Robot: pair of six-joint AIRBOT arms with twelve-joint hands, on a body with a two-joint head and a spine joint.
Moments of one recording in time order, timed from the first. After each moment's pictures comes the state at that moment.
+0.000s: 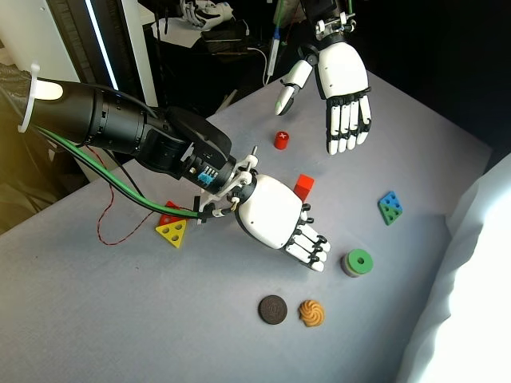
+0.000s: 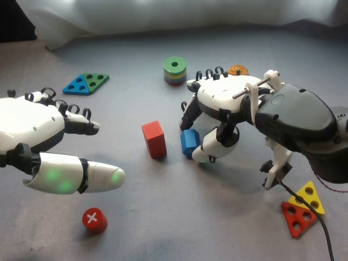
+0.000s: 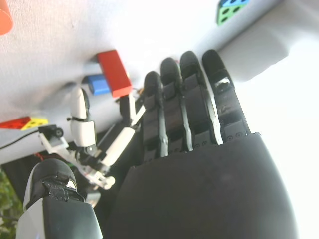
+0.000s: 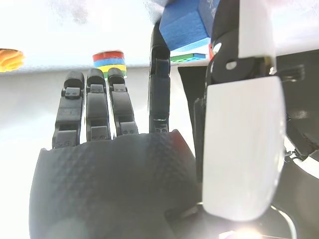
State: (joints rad) left arm 0.45 -0.66 0.71 -0.82 -0.42 1.65; right arm -0.23 -1.42 1.16 1.34 0.55 -2.07
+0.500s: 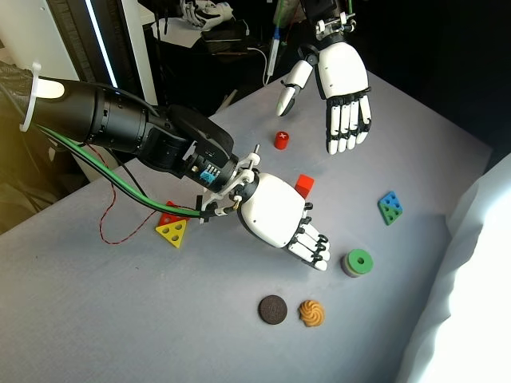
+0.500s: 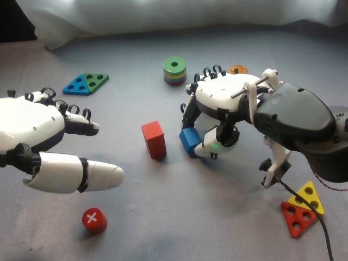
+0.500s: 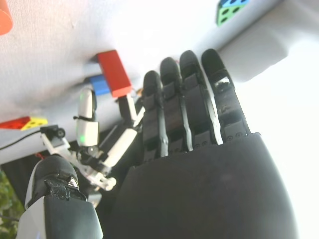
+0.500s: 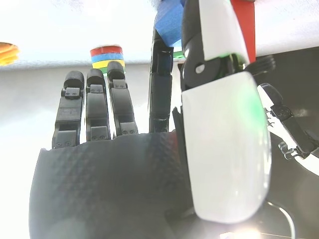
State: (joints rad) left arm 0.45 -0.66 0.71 -0.82 -0.42 1.65; right arm -0.23 -1.42 1.16 1.32 0.54 -2.06
